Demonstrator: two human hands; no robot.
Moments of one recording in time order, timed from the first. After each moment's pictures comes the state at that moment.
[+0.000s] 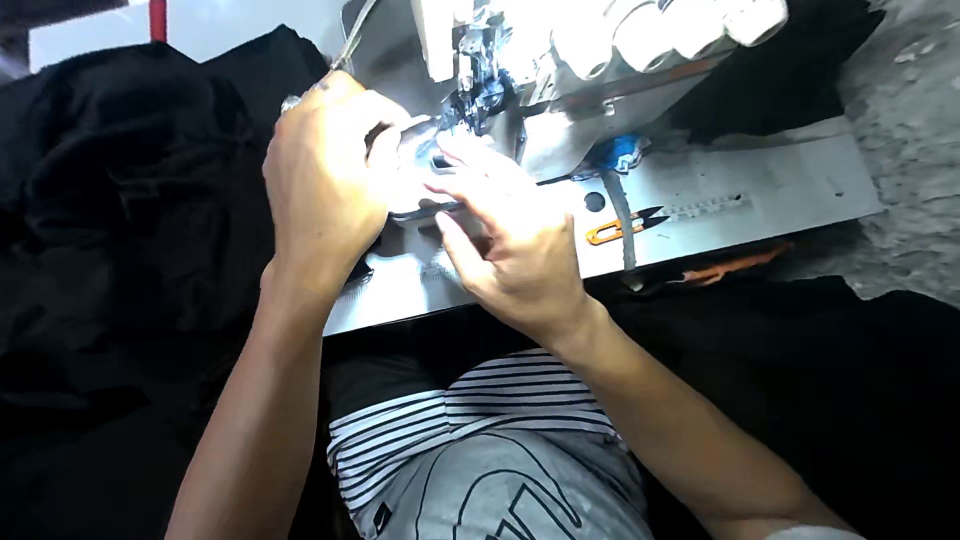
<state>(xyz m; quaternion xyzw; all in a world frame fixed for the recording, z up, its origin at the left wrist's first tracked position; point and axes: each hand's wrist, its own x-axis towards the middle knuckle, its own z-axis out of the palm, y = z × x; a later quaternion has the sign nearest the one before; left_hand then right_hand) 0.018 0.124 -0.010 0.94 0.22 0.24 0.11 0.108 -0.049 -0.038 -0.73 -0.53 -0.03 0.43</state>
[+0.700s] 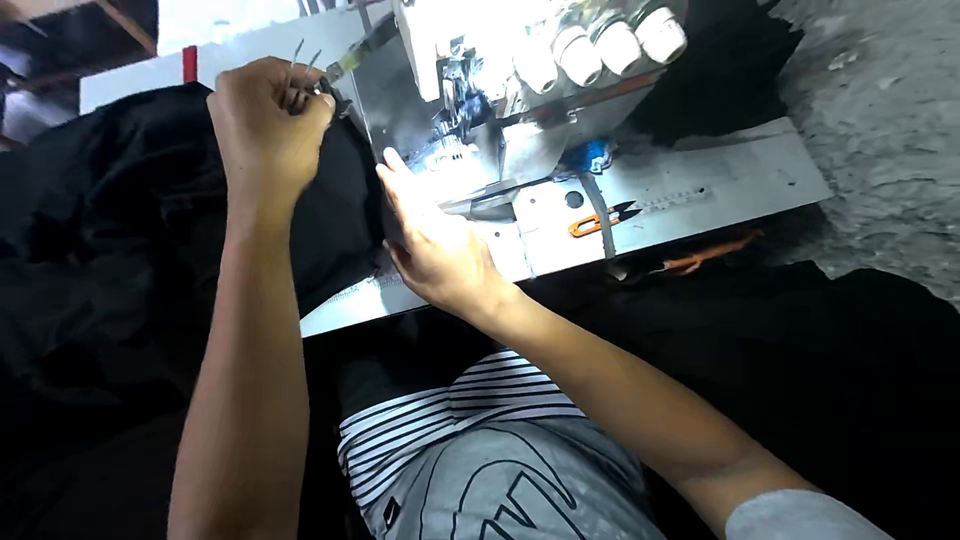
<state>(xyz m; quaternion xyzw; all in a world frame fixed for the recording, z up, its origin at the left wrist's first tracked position) 0.014 0.182 0.015 0.88 0.35 0.22 0.22 0.072 -0.010 -0.058 -0.77 -0.54 0.05 0.35</state>
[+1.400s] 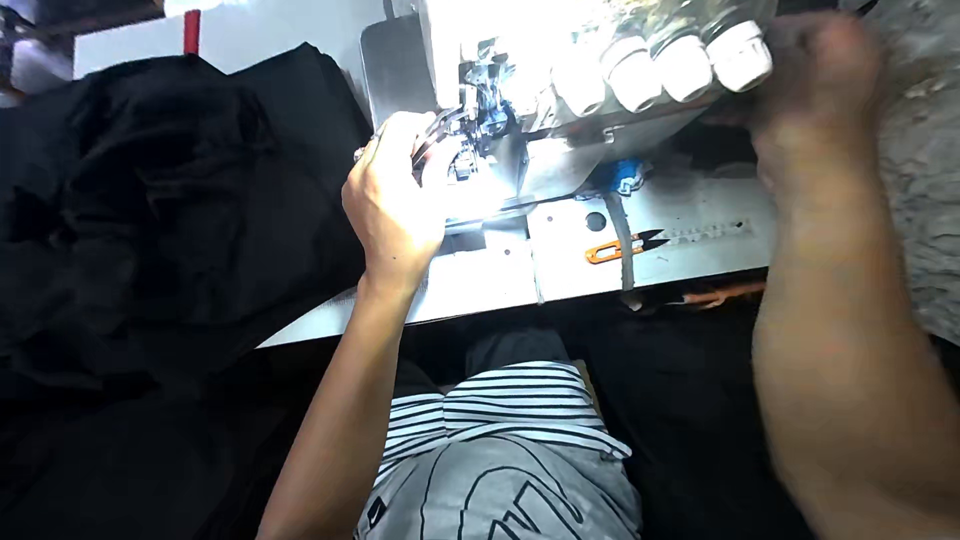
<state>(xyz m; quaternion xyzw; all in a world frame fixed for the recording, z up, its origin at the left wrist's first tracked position) 0.055 0.083 -0.044 0.85 0.31 0.39 0.17 0.342 -0.121 -0.035 -0.79 -0.34 0.08 0.51</state>
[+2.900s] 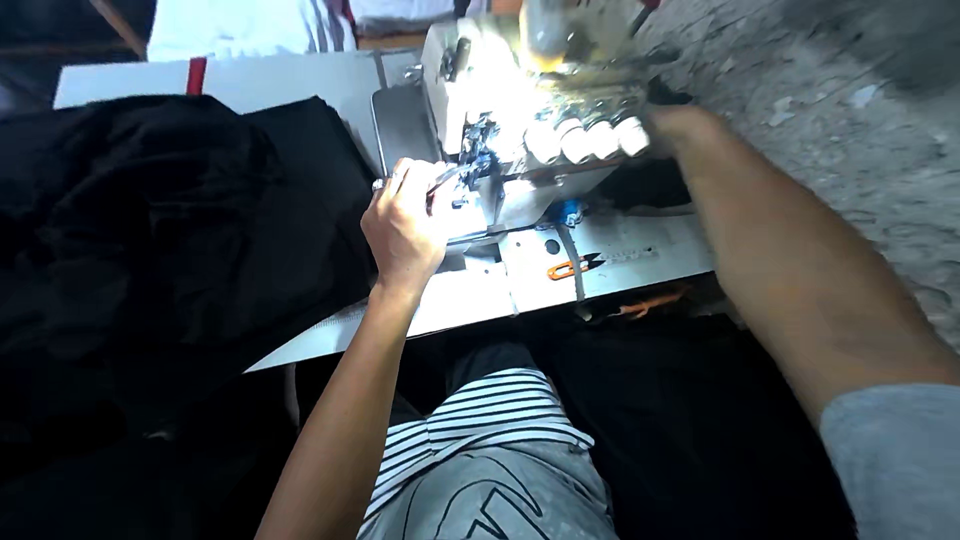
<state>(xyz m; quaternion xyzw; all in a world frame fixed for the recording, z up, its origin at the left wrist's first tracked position) 0.056 0.082 -0.052 0.83 0.28 0.46 0.17 0.331 -0.066 0.035 -0.90 -0.18 0.28 0.30</state>
